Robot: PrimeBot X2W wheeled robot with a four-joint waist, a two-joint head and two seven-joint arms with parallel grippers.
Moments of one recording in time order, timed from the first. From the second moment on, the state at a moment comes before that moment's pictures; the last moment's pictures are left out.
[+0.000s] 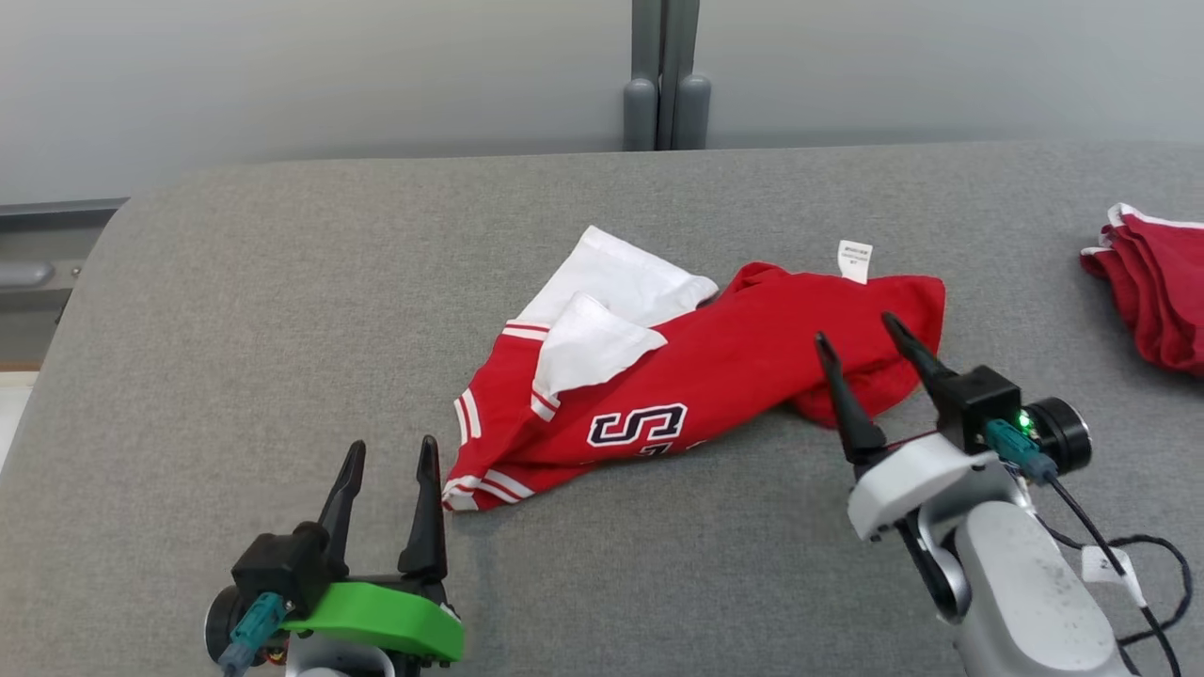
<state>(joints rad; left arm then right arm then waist) -0.06 0.05 -0.20 0.23 -0.36 -0.08 -0.26 -0.37 -0.05 0.14 0.44 0.07 0.13 -0.26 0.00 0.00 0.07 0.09</state>
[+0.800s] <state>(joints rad) -0.45 0.14 -0.52 0.63 -0.13 -0.13 -0.15 -0.20 -0.05 -0.06 0.28 0.09 0.13 -0.26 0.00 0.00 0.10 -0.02</state>
